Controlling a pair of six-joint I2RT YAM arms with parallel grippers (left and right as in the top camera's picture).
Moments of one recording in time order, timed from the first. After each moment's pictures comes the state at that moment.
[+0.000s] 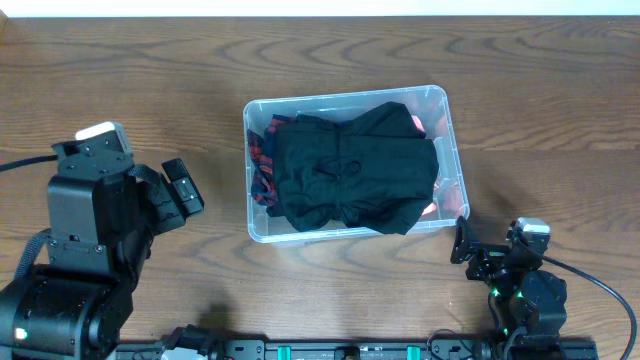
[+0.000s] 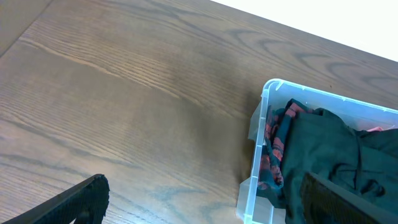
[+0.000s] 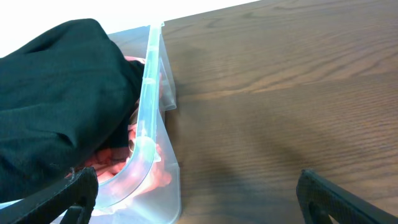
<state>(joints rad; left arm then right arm) -0.17 0.97 1.52 -1.32 -0.27 -0.41 0.05 0.01 0.14 -0.48 -0.01 0.26</state>
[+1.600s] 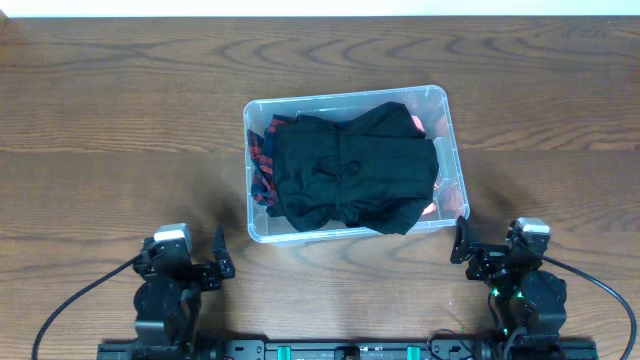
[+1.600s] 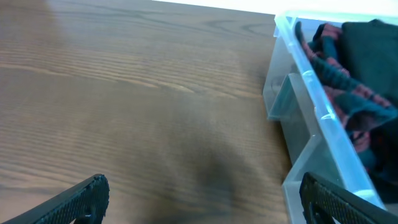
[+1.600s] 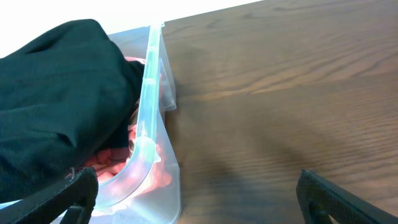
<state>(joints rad) -0.07 0.01 0.27 -0.68 -0.11 -0.14 0.05 0.01 0.14 -0.48 -0.01 0.26</state>
